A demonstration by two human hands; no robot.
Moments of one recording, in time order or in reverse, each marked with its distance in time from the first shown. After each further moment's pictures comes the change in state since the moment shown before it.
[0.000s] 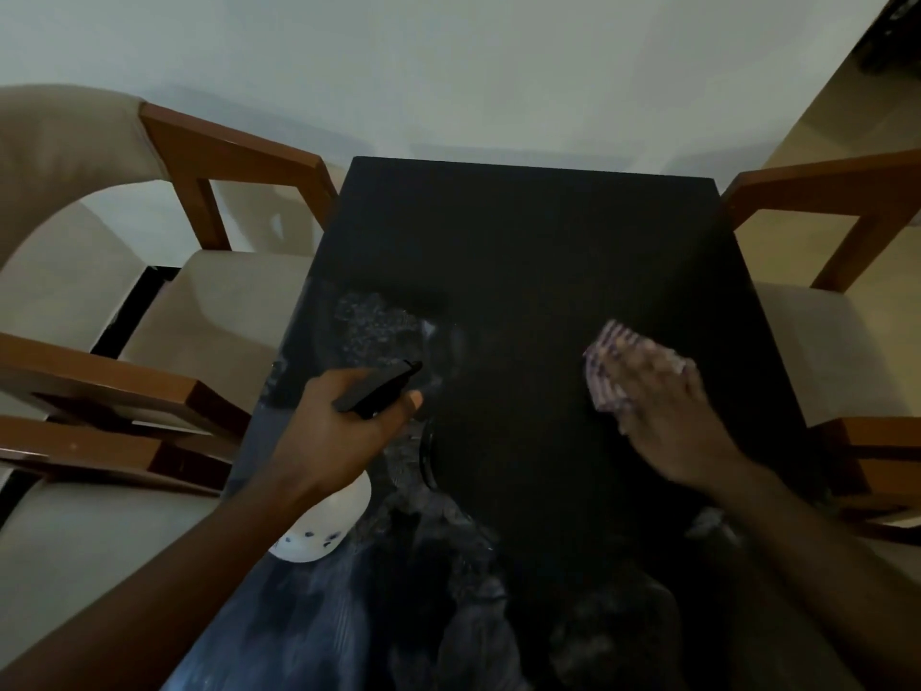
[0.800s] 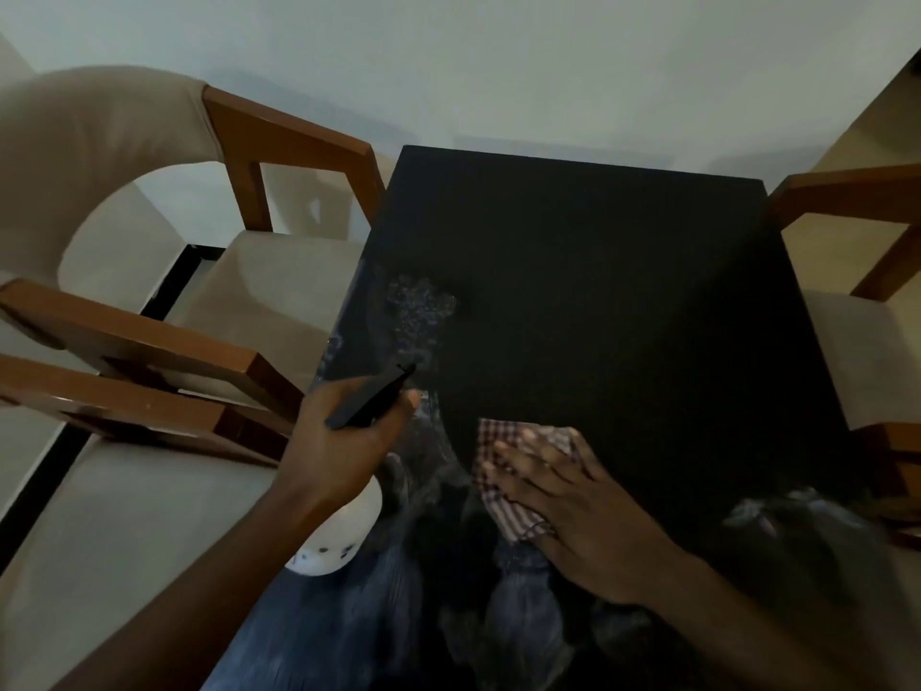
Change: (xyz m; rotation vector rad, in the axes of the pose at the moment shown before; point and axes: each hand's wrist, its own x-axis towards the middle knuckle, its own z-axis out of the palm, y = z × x) left_hand -0.045 -0.022 -0.037 -0.106 0.110 0.007; right_hand -0.067 -0.149 0.023 -0.028 -0.134 -0.532
